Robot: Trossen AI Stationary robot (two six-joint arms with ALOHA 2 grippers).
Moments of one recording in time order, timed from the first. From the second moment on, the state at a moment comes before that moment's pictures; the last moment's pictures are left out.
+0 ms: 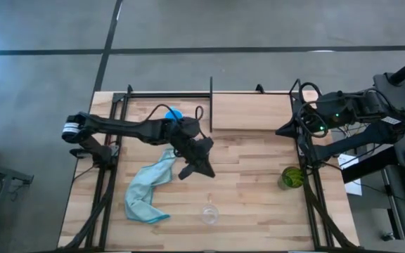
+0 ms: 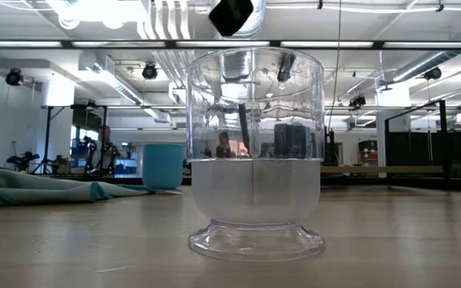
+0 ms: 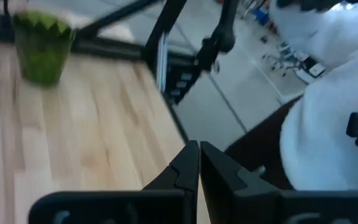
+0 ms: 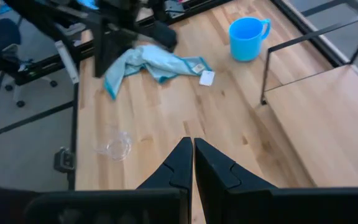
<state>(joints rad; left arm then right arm) -0.02 1.59 1.34 -0.16 0.65 -0.26 0.09 0.97 1.52 -1.19 0.07 0.40</state>
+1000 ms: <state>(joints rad) -0.05 1.58 1.30 -0.41 0.36 -0.44 0.09 0.97 1.52 -1.19 0.13 0.38</state>
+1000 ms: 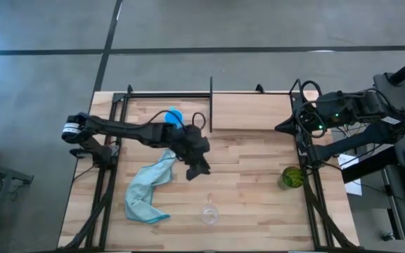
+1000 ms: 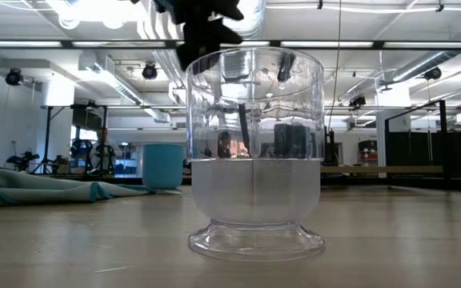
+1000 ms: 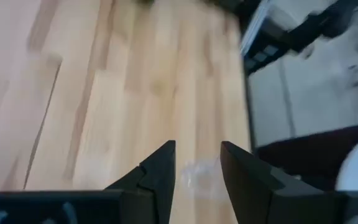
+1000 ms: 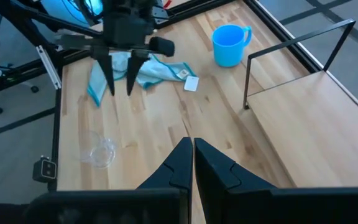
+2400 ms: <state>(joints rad) -0.35 1.86 1.39 -0.45 0.13 -0.71 0.09 0.97 1.44 -1.23 0.13 0.39</state>
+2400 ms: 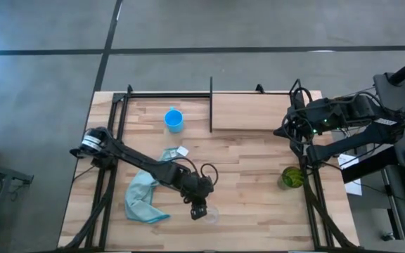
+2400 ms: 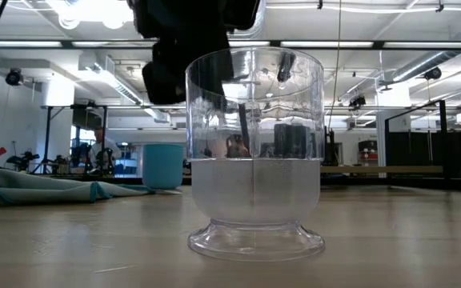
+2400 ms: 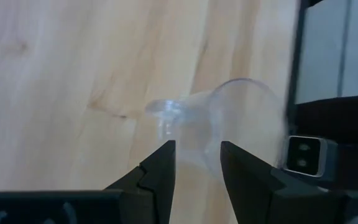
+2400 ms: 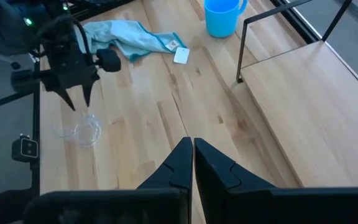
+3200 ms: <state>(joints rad) -0.31 1.90 1.46 -0.66 0.10 -0.61 0.09 0.97 1.44 -1.23 0.13 0.38</state>
